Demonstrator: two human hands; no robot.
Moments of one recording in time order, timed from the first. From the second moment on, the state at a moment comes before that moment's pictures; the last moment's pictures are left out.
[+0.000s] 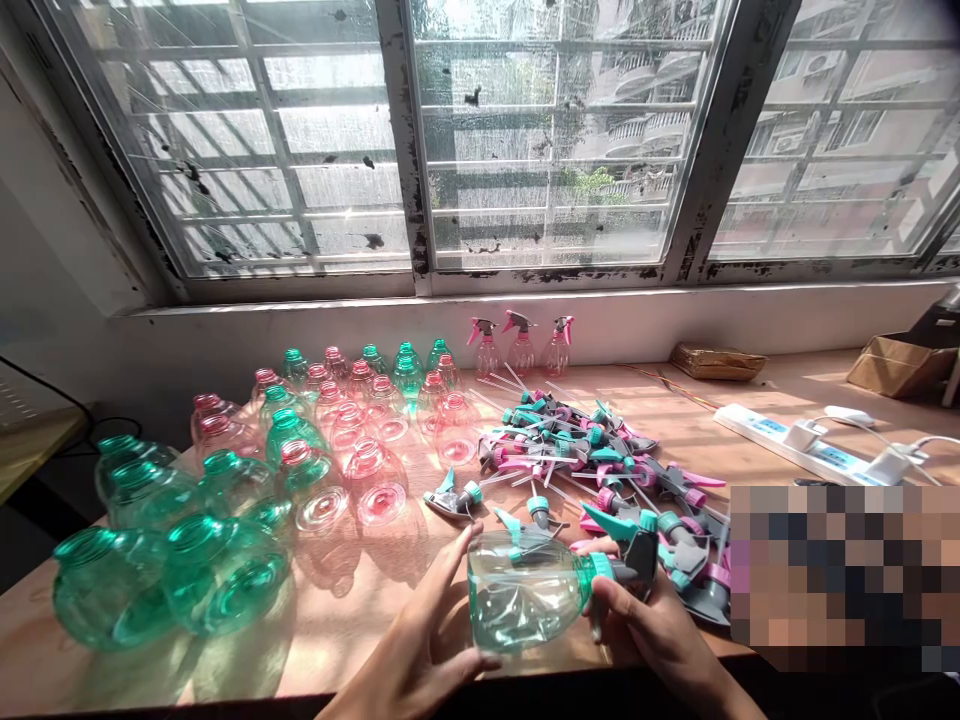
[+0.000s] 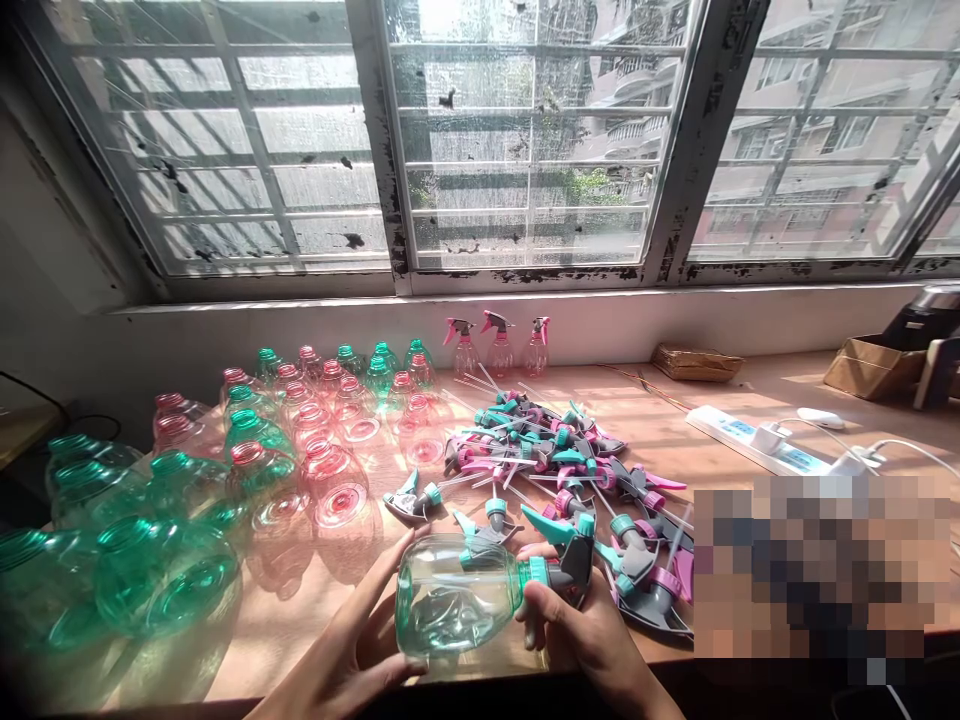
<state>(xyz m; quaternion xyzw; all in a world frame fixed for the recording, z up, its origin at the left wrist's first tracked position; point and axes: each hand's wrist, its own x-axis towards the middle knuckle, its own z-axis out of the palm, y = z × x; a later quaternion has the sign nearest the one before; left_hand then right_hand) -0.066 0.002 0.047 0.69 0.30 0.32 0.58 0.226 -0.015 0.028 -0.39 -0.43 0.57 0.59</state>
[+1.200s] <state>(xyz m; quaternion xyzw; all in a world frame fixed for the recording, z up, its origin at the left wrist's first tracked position) -0.070 0.000 0.056 0.73 0.38 0.28 0.50 0.225 -0.016 0.027 -0.43 -0.44 0.53 0.59</state>
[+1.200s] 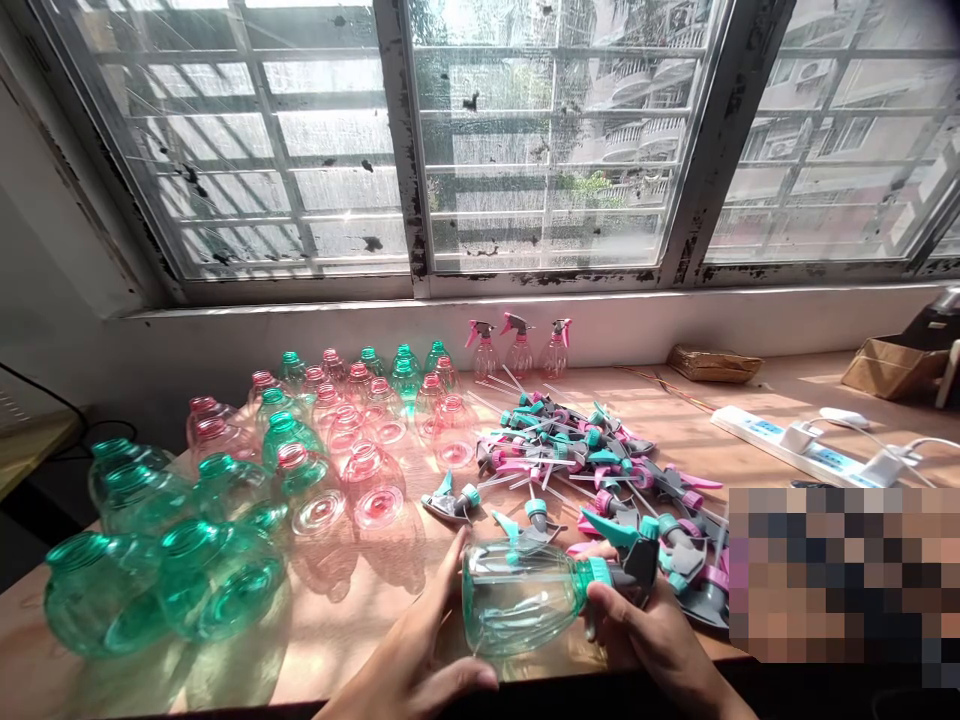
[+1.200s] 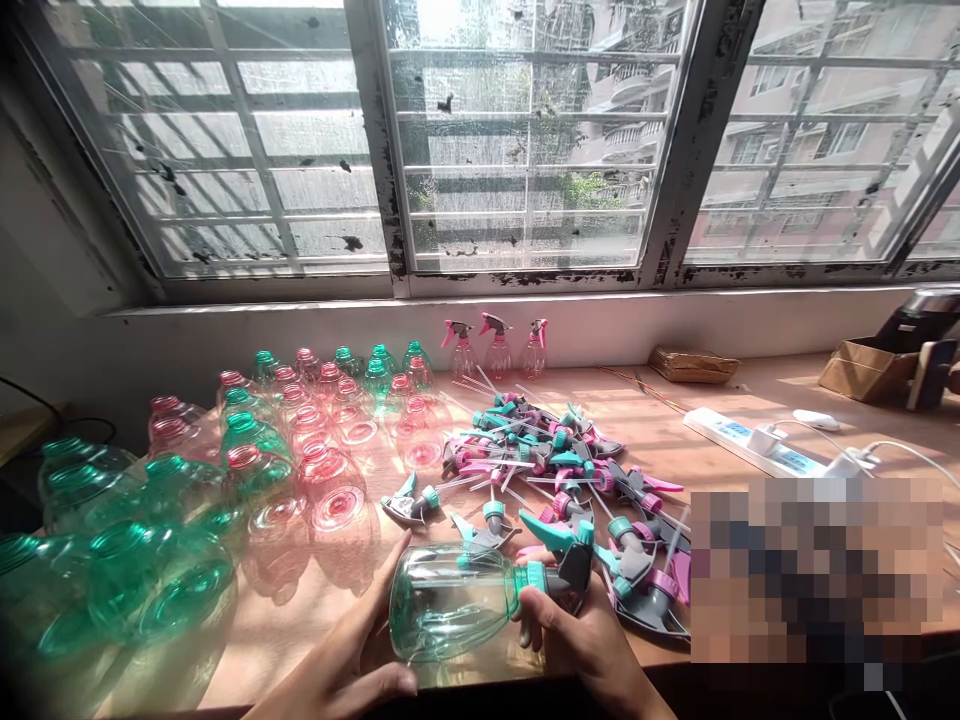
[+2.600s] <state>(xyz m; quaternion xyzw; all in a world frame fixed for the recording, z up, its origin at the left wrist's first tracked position) -0.077 0.005 0.035 0.76 0.37 0.25 0.46 0.228 -0.014 0.024 -0.40 -0.44 0.56 0.58</state>
